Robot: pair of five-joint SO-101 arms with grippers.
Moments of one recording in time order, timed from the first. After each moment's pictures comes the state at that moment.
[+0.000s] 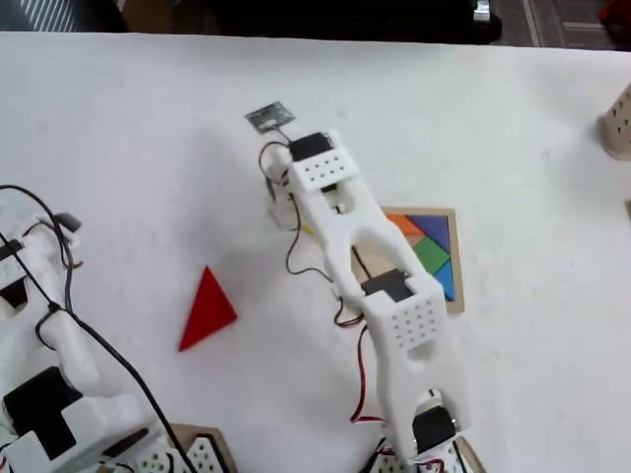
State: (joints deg) left arm -41.5 -6.5 41.5 34.2 24.3; right arm -29.8 39.8 -28.5 78.2 8.6
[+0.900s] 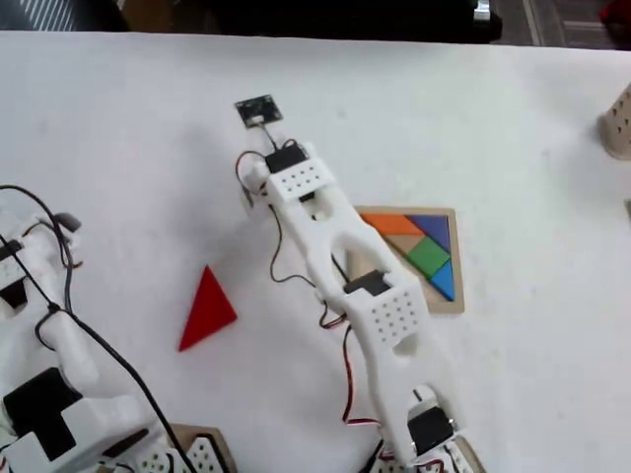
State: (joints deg) left arm -41.5 -6.5 41.5 34.2 24.3; right arm -32.6 46.6 -33.7 67.7 -4.9
